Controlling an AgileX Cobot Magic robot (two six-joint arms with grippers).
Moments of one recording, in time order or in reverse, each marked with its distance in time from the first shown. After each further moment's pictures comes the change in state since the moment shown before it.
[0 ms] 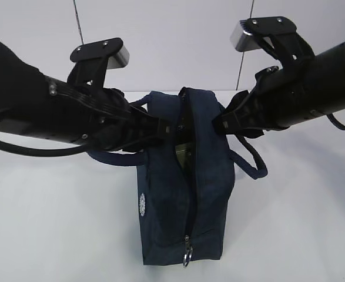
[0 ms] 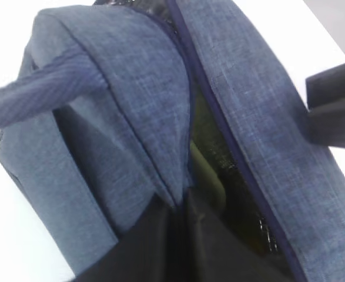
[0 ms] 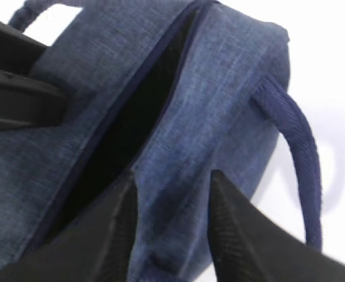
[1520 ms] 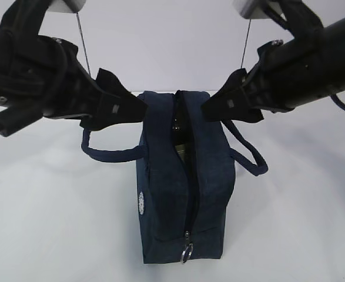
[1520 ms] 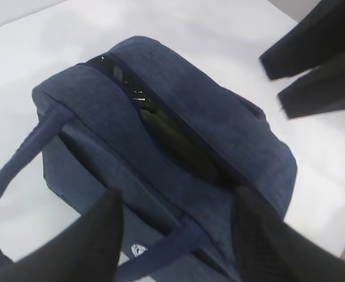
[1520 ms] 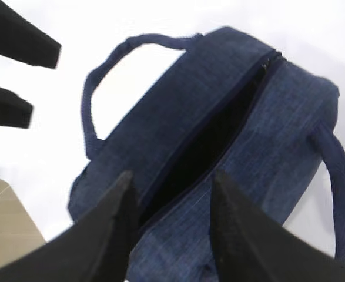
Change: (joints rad) left arm 0.052 -0.245 -0.024 0.266 0.241 0.004; right arm 0.000 -0.063 -0.064 0.082 0.152 -0.066
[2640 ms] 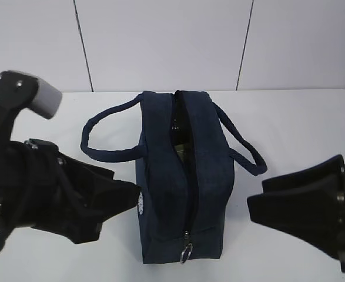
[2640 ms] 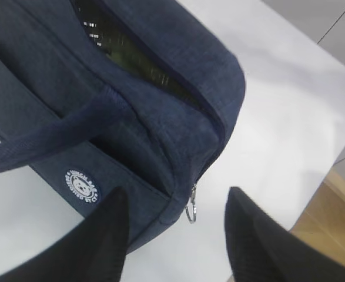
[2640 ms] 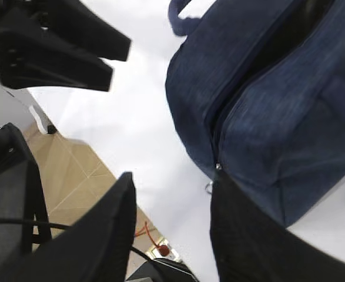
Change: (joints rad) left arm -0.220 -0.154 0.373 -0.169 -0.311 0.002; right arm 0.000 -0.486 0.545 0.408 -0.024 -0.310
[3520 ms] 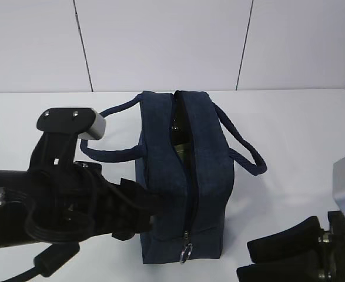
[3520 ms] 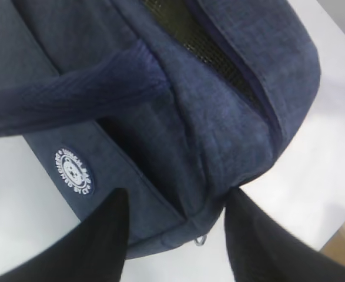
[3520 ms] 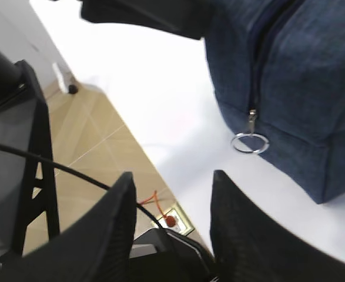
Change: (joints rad) left arm -0.078 0.219 -0.013 -0.241 -0.195 0.001; right arm 0.000 0.098 0.192 0.322 0.042 -0.518
